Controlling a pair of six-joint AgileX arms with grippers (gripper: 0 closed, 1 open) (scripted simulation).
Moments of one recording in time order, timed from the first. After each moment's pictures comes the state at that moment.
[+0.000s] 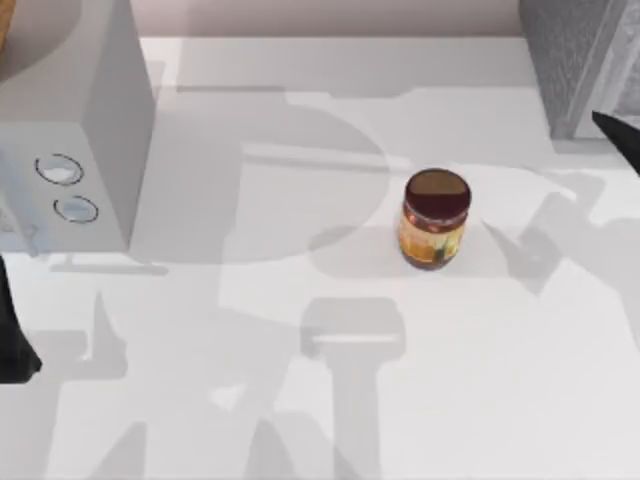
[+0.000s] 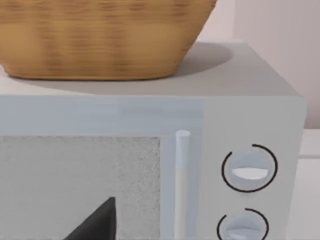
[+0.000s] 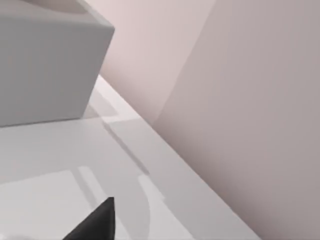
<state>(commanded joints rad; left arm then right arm) 0.00 0.00 0.00 0.00 0.00 0.00 0.01 1.03 0.70 0.18 -0.75 -0.51</state>
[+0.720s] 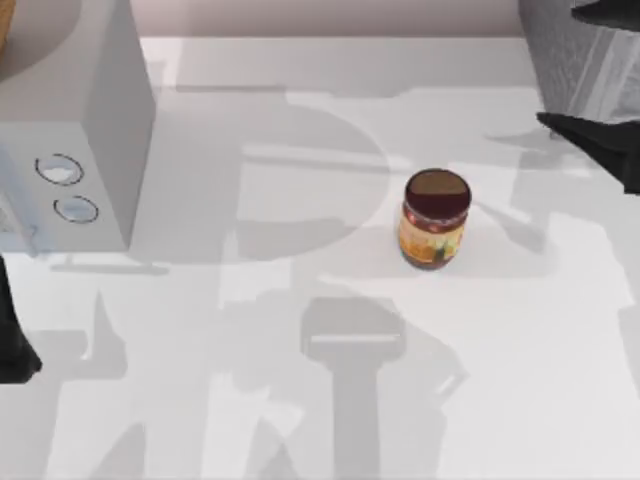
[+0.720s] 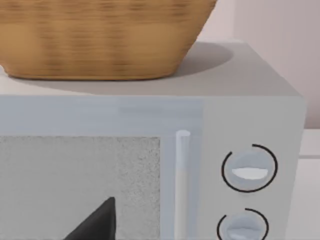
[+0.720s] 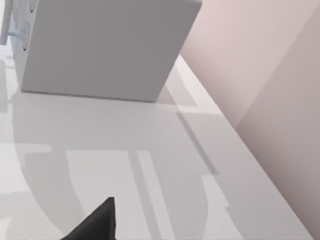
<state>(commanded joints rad) 0.00 0.00 0.00 0.00 0.00 0.00 -0.02 1.54 0.97 0.14 -1.04 -0.77</state>
